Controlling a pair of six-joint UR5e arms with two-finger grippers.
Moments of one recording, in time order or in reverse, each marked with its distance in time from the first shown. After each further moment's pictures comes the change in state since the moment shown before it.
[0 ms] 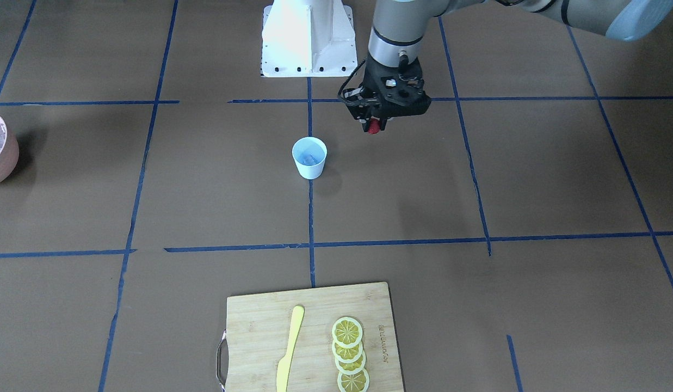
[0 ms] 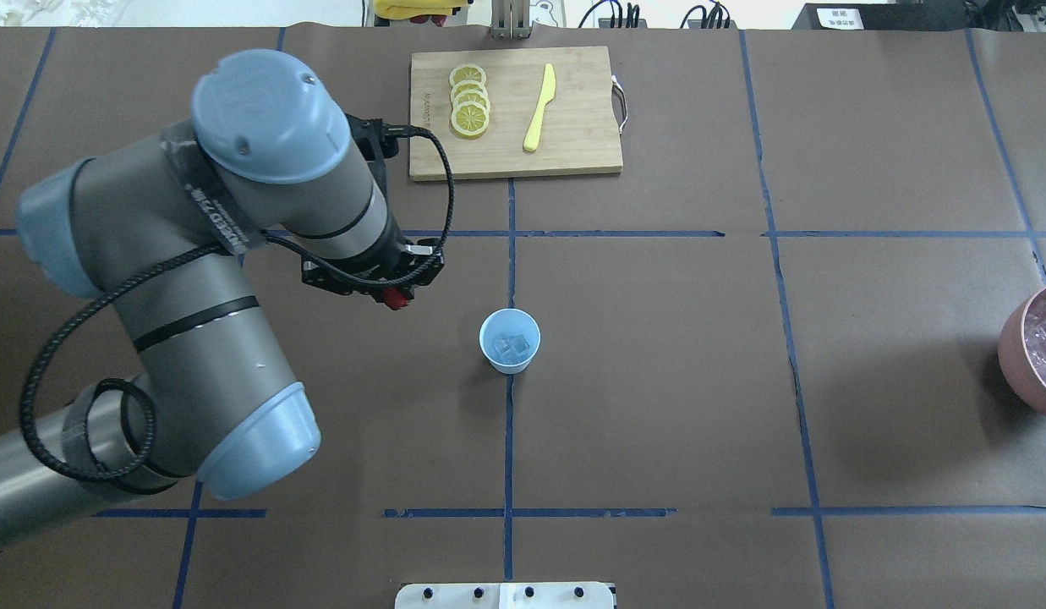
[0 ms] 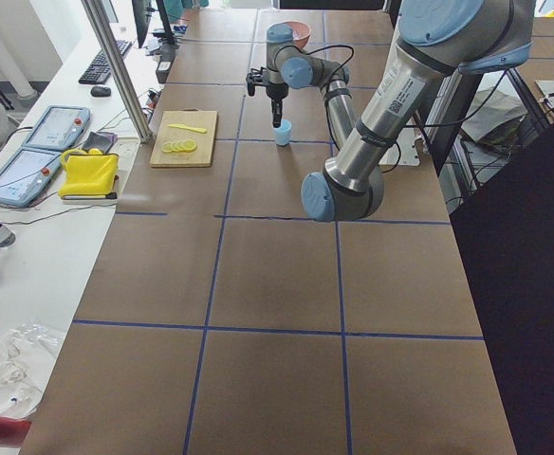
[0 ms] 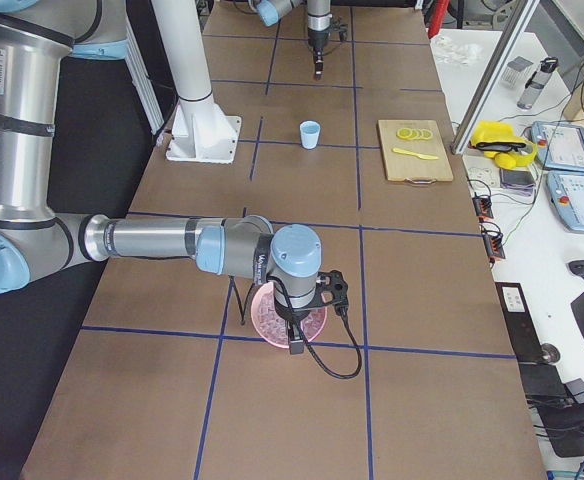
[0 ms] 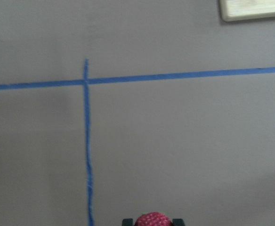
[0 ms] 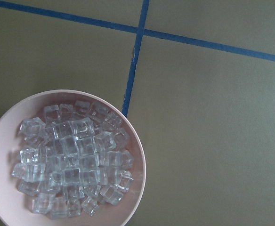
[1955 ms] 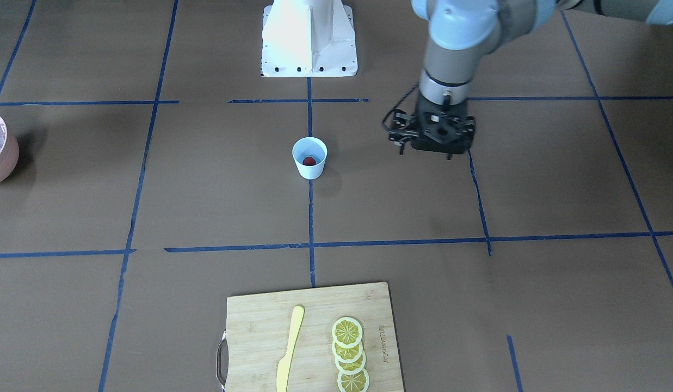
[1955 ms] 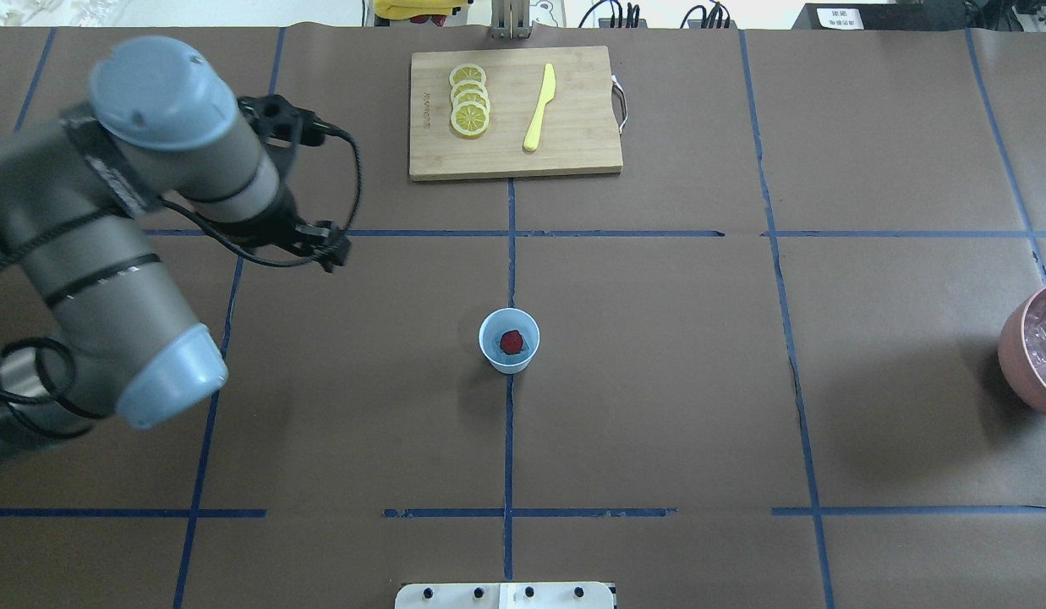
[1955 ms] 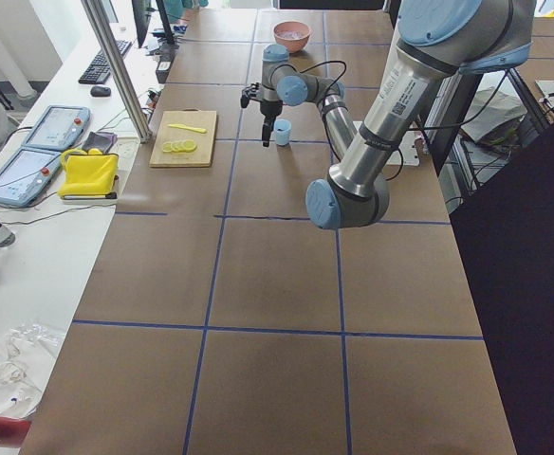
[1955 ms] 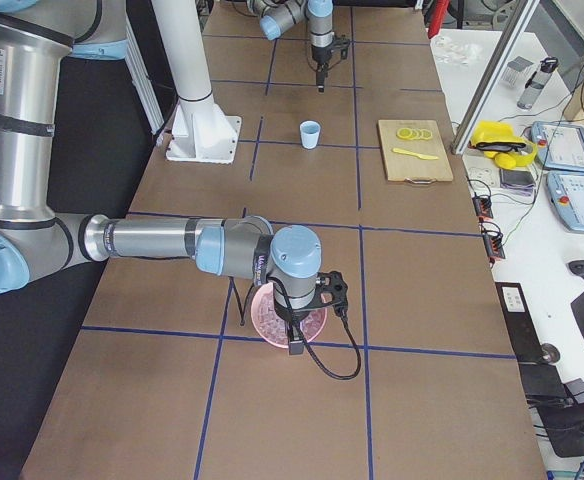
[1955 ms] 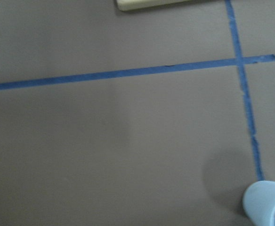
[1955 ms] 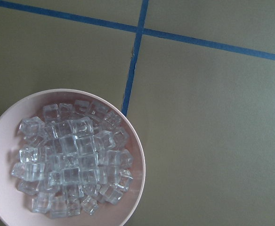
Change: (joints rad) left arm -0.219 0.277 -0.033 -0.086 -0.093 0.610; right arm 0.000 -0.001 -0.002 0.000 0.000 0.000
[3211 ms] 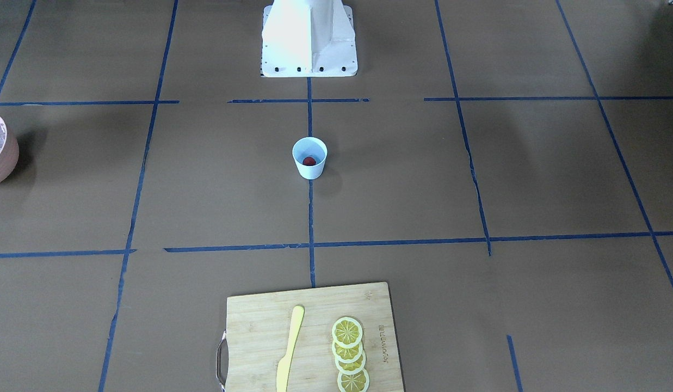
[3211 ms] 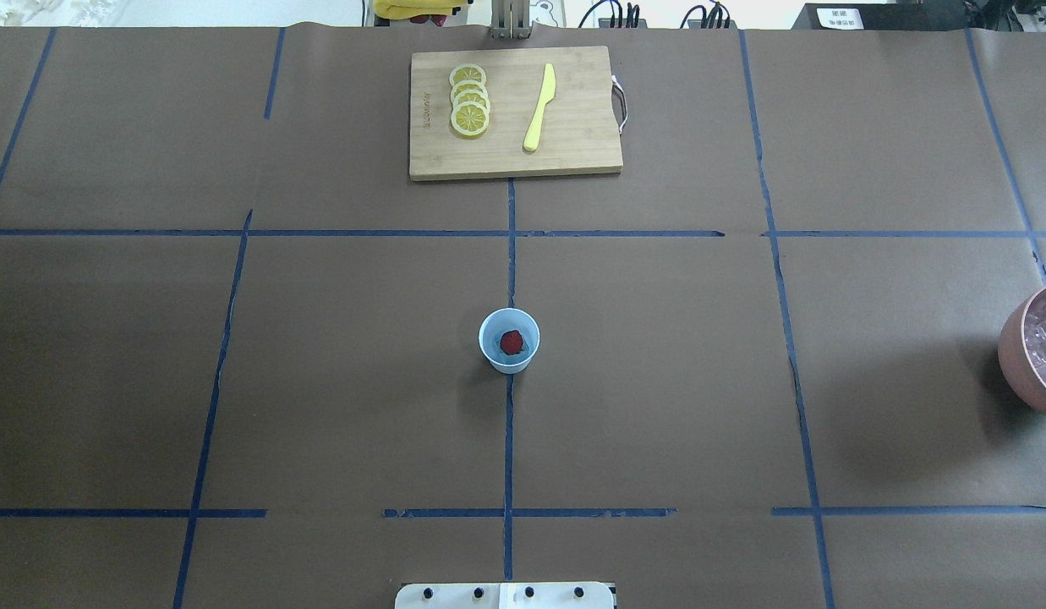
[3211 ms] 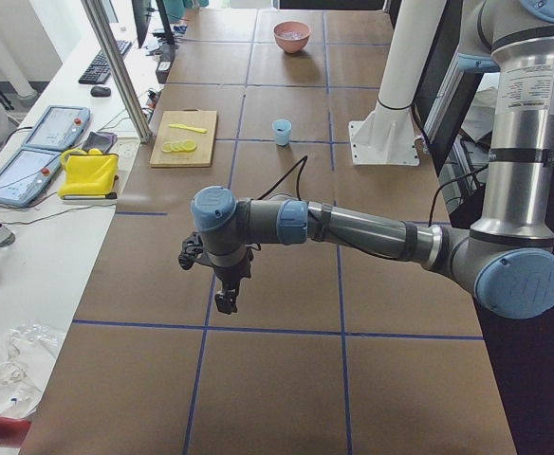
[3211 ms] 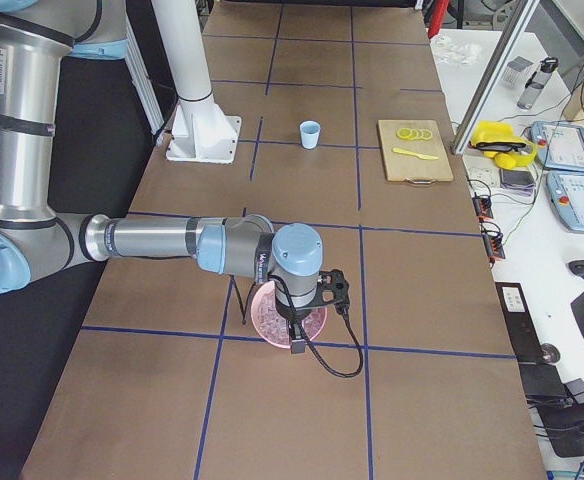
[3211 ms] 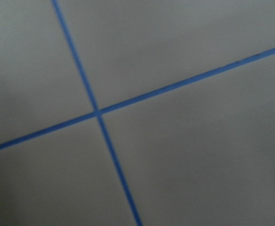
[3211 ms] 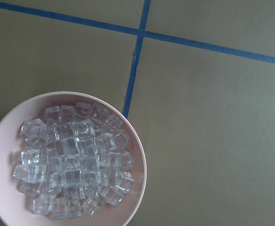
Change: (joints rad) left arm -0.719 0.468 0.185 -0.003 -0.287 0.922; right arm -0.002 0.005 0.001 0.000 0.000 0.000
